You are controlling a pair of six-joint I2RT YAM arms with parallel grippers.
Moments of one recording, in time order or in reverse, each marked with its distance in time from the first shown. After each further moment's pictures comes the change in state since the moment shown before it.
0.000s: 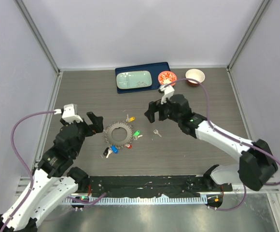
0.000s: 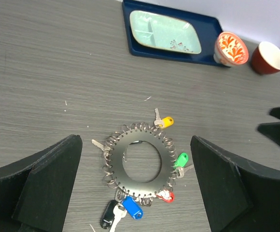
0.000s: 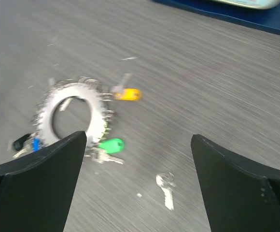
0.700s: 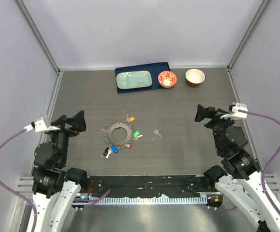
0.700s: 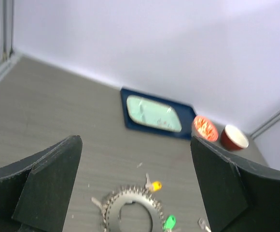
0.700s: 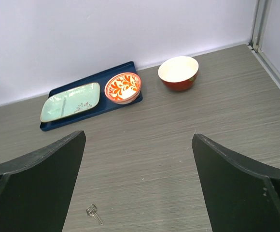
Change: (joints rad) left arm 0.338 -0.151 0.004 0.130 0.214 0.031; right arm -0.169 -0.917 -0.231 -0.294 0.667 0.072
